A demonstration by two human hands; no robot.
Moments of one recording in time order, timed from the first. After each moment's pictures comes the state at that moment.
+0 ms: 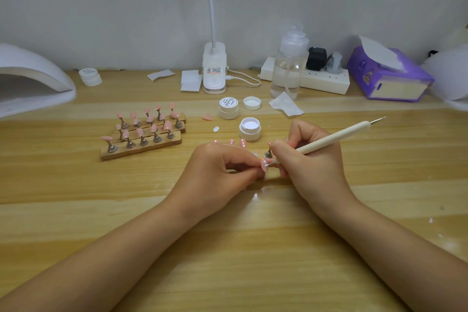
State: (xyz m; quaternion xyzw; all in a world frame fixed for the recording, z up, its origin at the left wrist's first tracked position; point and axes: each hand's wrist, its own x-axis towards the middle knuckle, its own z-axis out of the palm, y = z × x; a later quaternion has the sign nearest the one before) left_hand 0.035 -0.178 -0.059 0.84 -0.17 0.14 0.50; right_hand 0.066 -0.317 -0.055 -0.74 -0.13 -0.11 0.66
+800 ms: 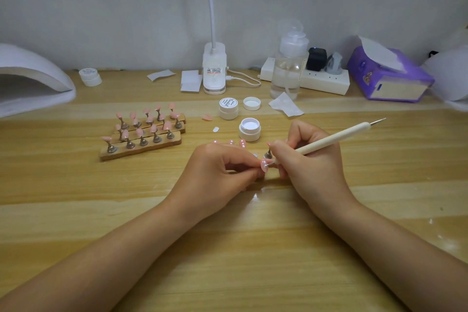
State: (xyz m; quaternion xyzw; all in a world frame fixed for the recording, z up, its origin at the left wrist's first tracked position) left_hand 0.035 -0.177 -0.059 0.84 -0.18 0.14 0.50; right_hand 0.066 -0.318 -0.055 -0.73 -0.14 -0.11 0.66
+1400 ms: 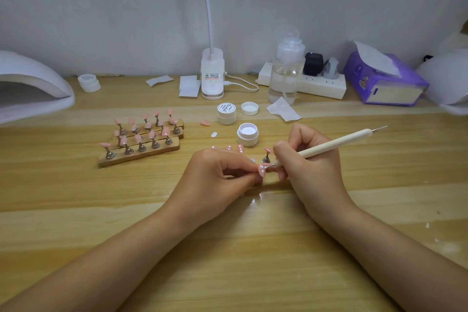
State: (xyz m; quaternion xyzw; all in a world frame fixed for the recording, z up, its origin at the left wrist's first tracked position) left_hand 0.034 -0.178 -0.056 0.83 -0.18 0.13 0.51; right_hand 0.065 -0.319 -0.051 -0.67 -0.16 -0.09 0.72
